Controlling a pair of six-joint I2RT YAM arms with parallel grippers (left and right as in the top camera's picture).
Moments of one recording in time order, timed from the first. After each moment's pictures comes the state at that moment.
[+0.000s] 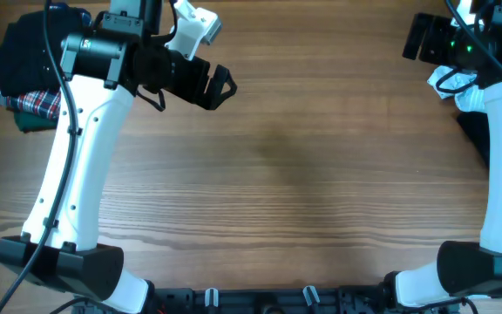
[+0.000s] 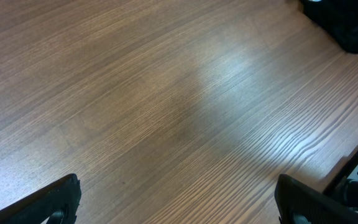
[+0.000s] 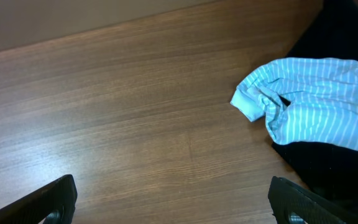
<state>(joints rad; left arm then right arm) -0.24 1.72 1.92 -1.28 0.43 0.21 -0.05 1.67 1.96 -1.19 0.09 0.14</state>
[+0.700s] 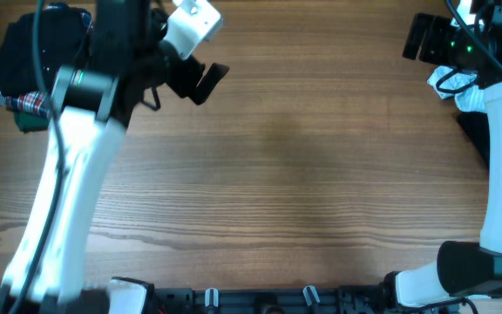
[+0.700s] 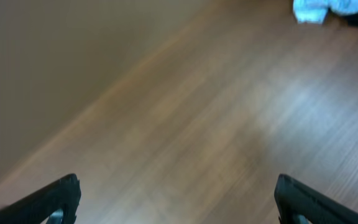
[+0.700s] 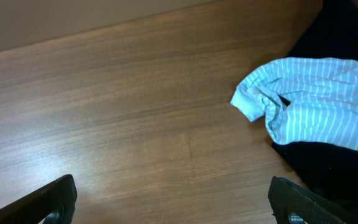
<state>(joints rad) -0.23 1.48 1.66 -0.84 0.34 0.48 -0.05 1.67 1.96 -1.19 0.09 0.14</state>
